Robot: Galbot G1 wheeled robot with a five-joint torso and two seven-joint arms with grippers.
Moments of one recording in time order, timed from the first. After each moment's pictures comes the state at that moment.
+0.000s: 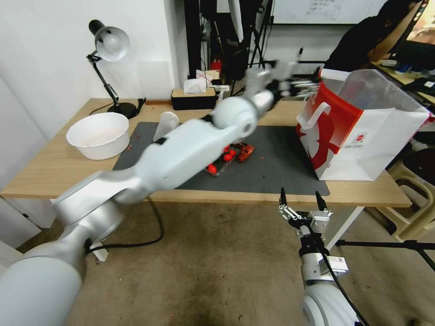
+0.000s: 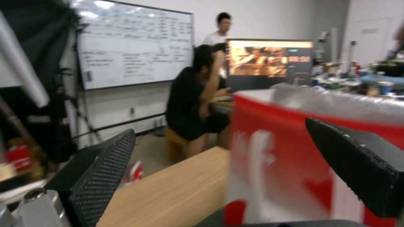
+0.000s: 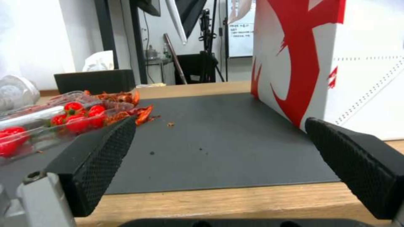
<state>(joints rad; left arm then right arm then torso) 0.06 -1.24 0.46 -1.46 -1.01 0.15 -0.13 -1.57 1.34 0.39 2.01 0.16 0.24 0.26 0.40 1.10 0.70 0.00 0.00</state>
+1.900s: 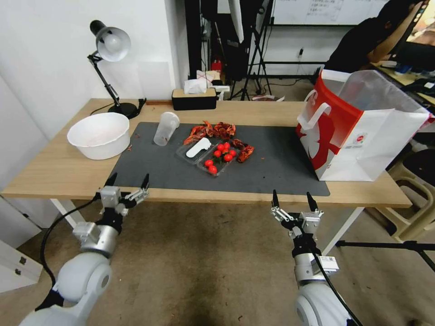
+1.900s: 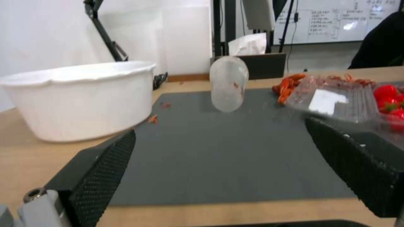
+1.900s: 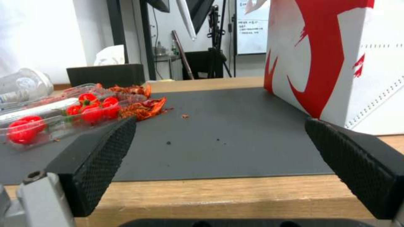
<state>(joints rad) 1.51 -1.07 -0.54 -1.97 -0.47 -0.13 -0.11 -1.55 1.33 0.36 1.98 0.16 0.25 0.26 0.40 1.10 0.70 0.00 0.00</state>
